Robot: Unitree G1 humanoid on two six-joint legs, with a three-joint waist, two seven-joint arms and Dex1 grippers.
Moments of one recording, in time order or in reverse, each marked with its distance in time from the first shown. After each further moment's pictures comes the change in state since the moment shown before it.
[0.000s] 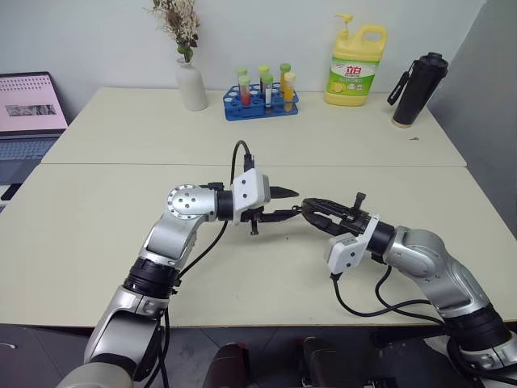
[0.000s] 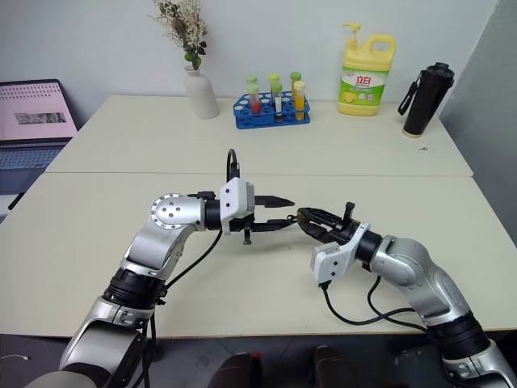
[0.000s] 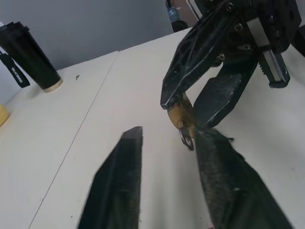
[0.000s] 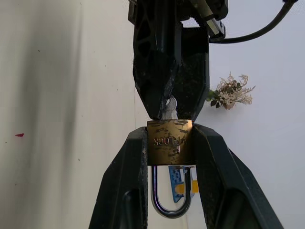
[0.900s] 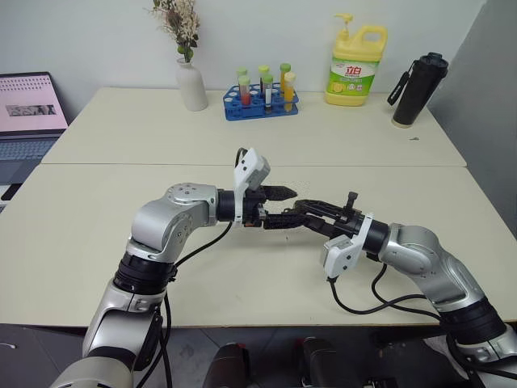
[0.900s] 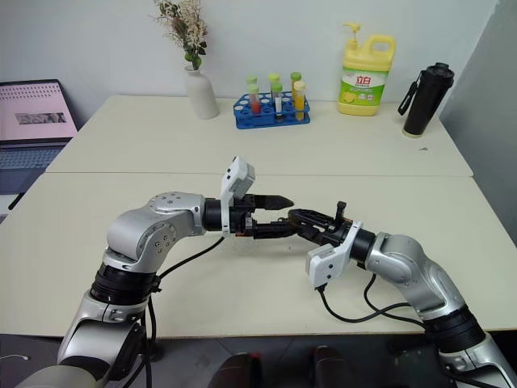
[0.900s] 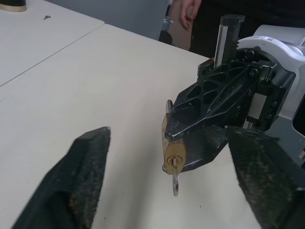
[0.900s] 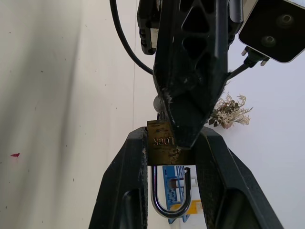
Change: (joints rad) left arm -0.048 0.009 0.048 -0.167 -0.292 0.681 0.129; right arm -0.033 0.007 0.022 0.016 0.000 -0.045 0.007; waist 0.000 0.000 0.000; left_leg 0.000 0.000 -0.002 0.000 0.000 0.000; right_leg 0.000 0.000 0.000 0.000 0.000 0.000
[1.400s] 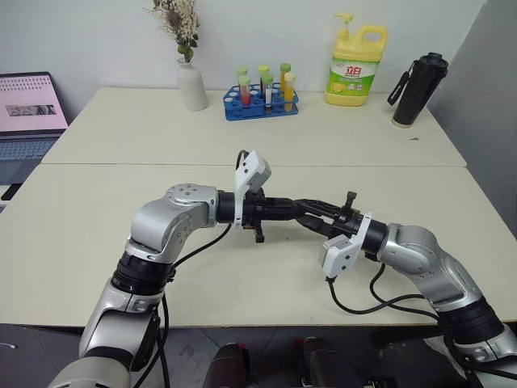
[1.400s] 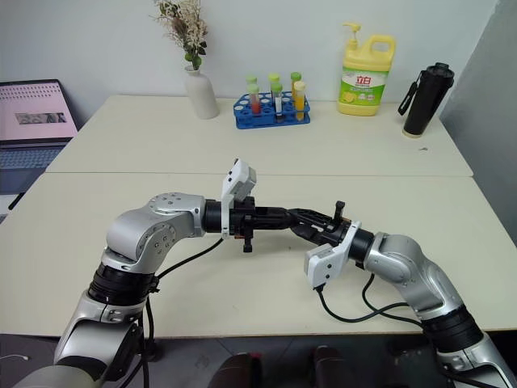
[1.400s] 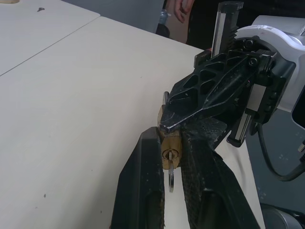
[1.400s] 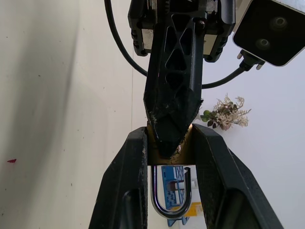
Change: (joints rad) left arm 0.000 0.015 -0.019 -0.008 -0.001 0.001 -0.008; right arm -0.003 0.012 0.001 0.000 0.001 0.000 0.002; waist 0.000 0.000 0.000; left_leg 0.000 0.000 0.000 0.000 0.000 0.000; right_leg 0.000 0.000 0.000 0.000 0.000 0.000
